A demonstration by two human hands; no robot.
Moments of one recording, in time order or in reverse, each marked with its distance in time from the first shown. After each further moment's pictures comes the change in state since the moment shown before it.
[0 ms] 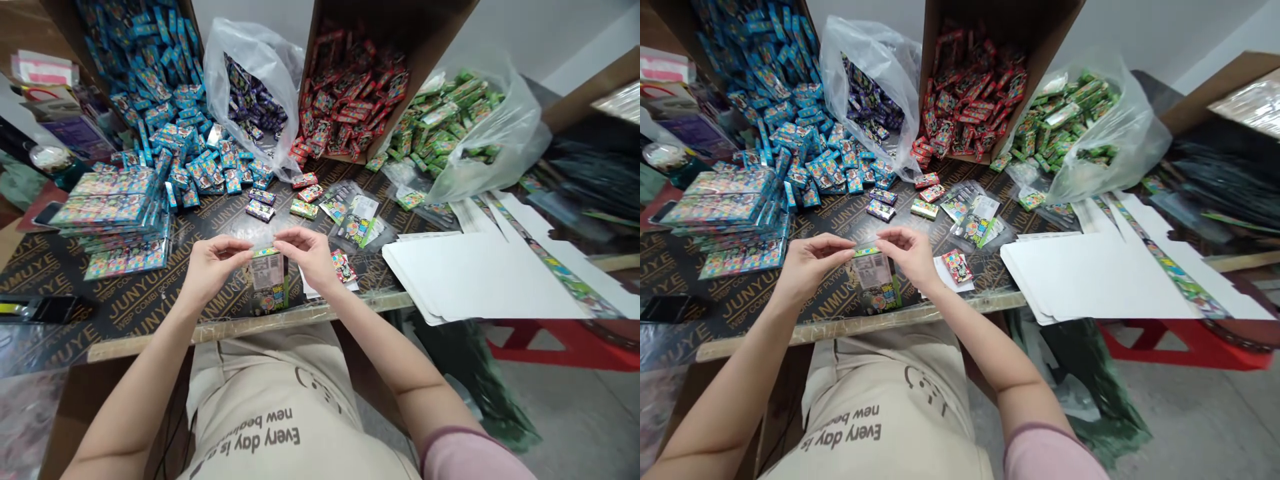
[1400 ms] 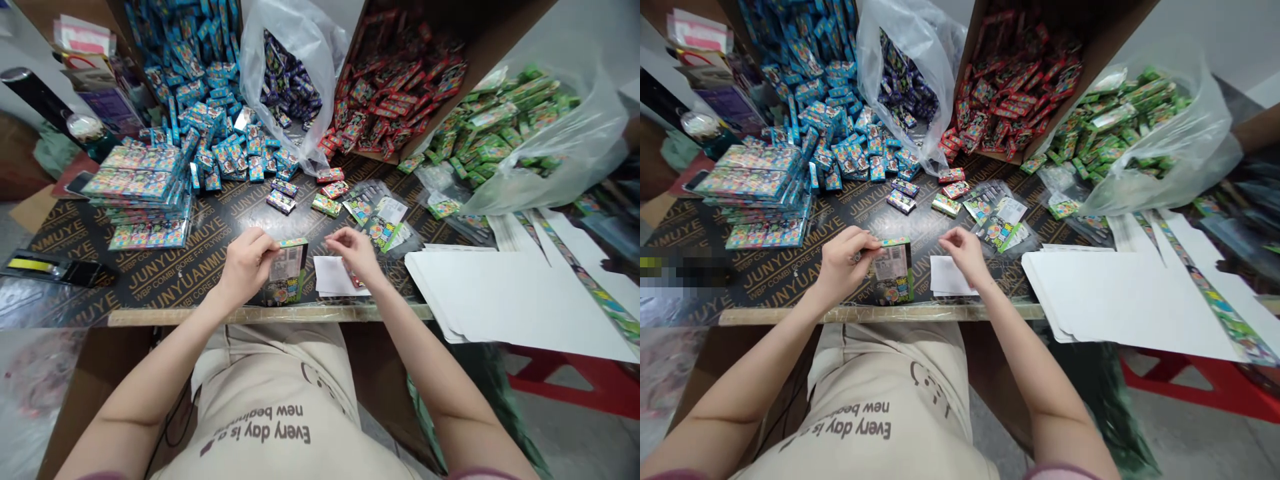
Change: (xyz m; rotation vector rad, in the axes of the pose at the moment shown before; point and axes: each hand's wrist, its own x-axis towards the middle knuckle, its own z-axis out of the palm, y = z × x) left_hand -0.016 -0.016 0.014 0.581 0.062 0.621; right_hand 0.017 0.046 -0.082 -0.428 -0.024 0.095
